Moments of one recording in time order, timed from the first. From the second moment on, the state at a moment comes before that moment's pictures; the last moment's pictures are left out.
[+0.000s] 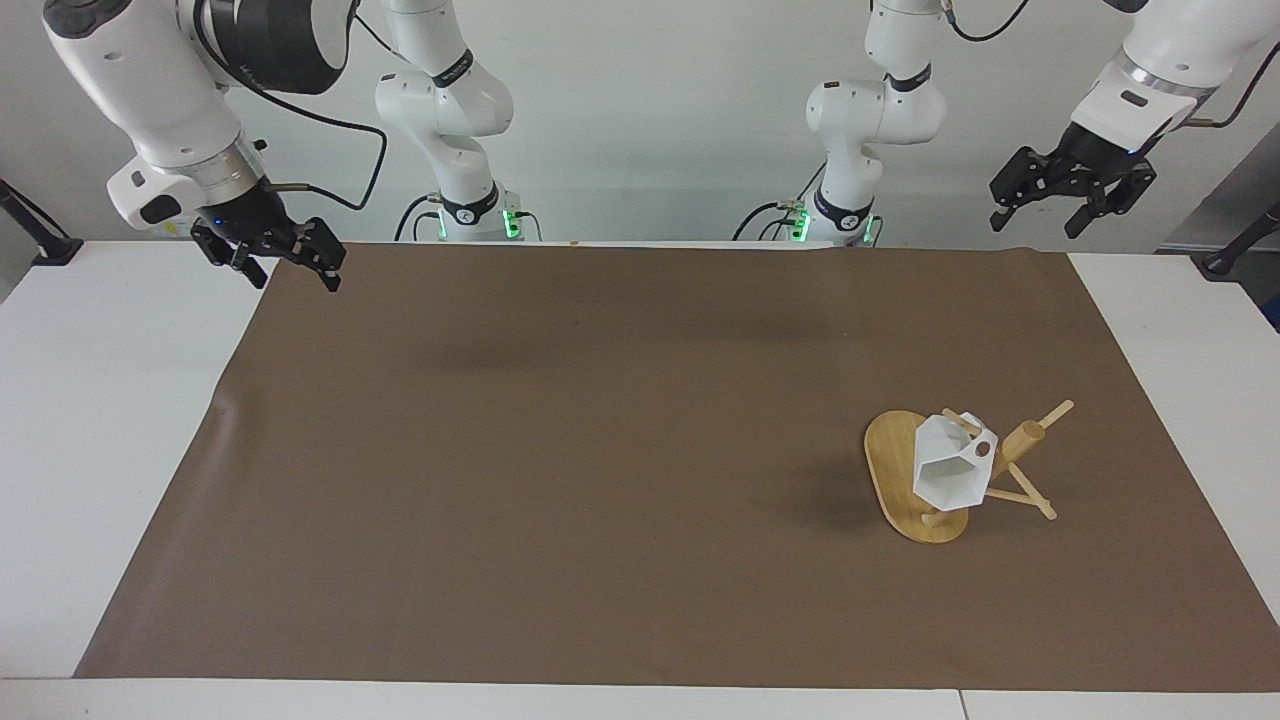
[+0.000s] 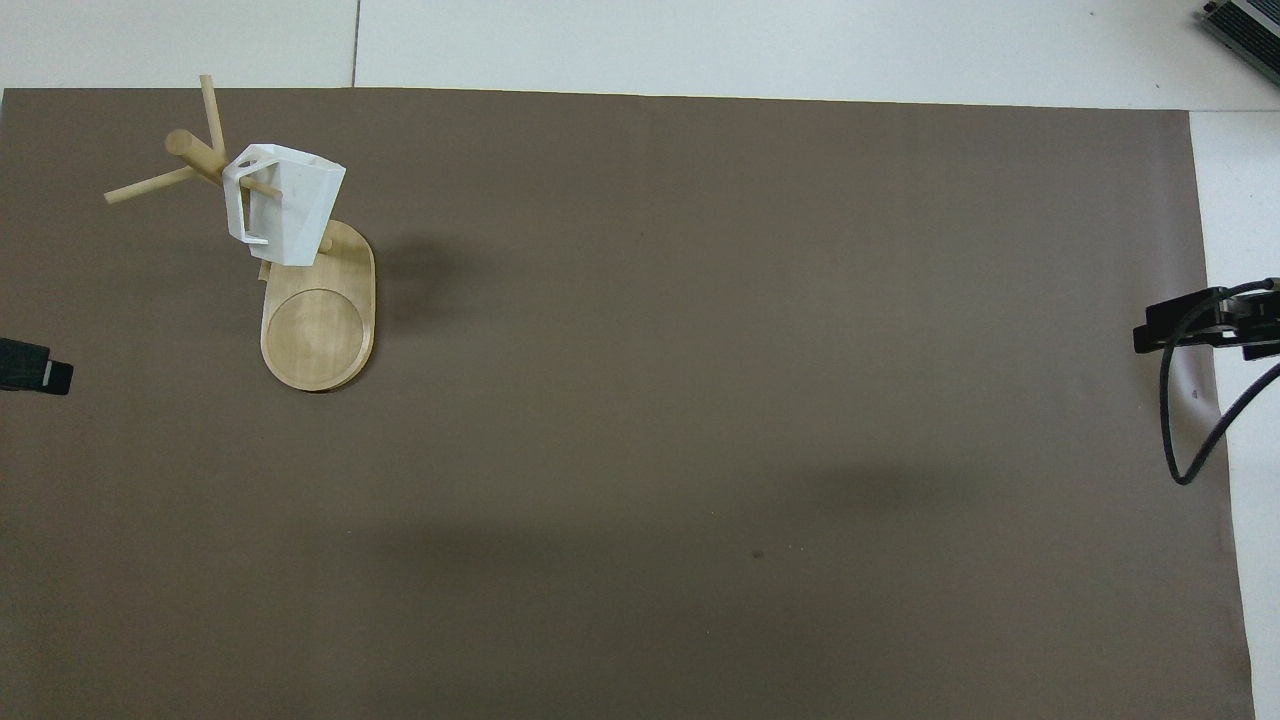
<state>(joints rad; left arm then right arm) -0.07 -0.10 0.07 -1.53 -0.05 1.41 0.10 -0.09 0.00 -0.03 -1.63 0.01 1.59 -0.04</state>
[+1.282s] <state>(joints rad) 0.00 -0.09 -0.03 -1.50 -0.05 1.36 0.14 -0.09 0.00 -0.03 -1.63 0.01 1.59 -0.07</state>
